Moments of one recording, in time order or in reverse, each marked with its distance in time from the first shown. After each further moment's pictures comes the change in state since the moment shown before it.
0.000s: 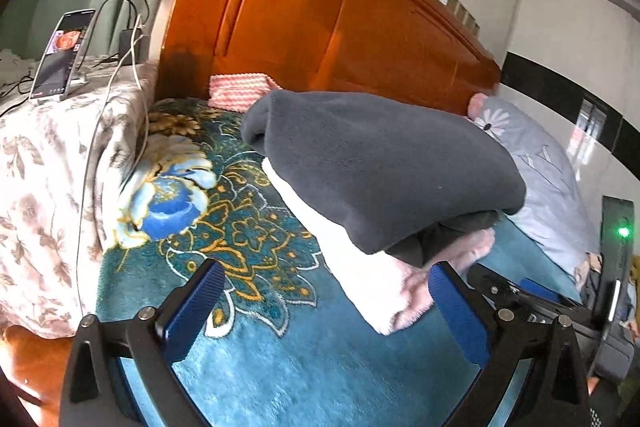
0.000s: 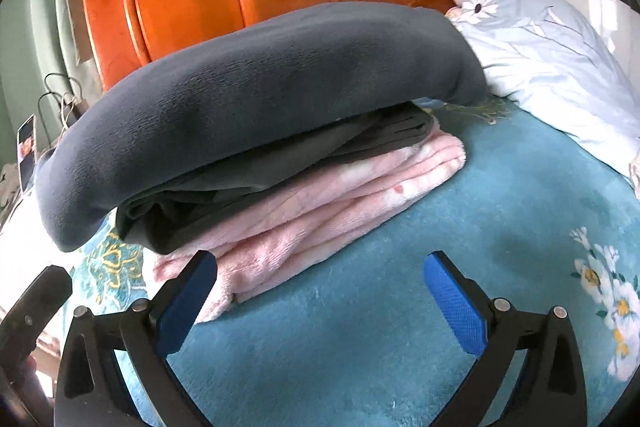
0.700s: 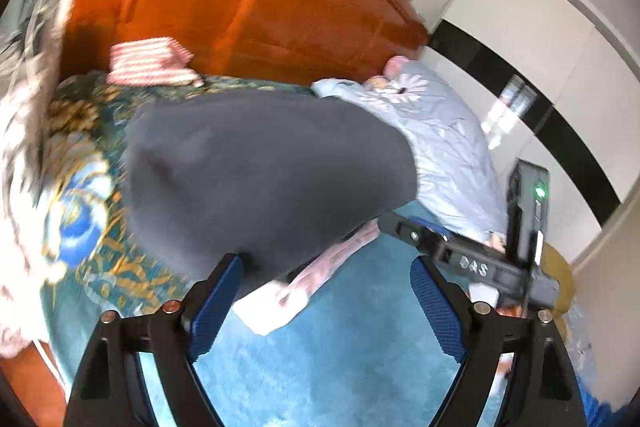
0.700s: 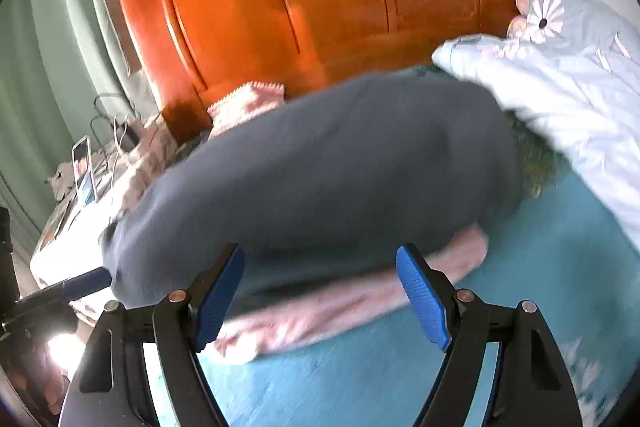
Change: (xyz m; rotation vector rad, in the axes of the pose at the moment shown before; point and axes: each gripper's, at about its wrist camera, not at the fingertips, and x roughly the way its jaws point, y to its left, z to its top) left arm -0.007 -0.033 0.069 -0.020 0.251 -0.337; right arm -0.010 -0.031 0.092 -0.082 0.099 0.266
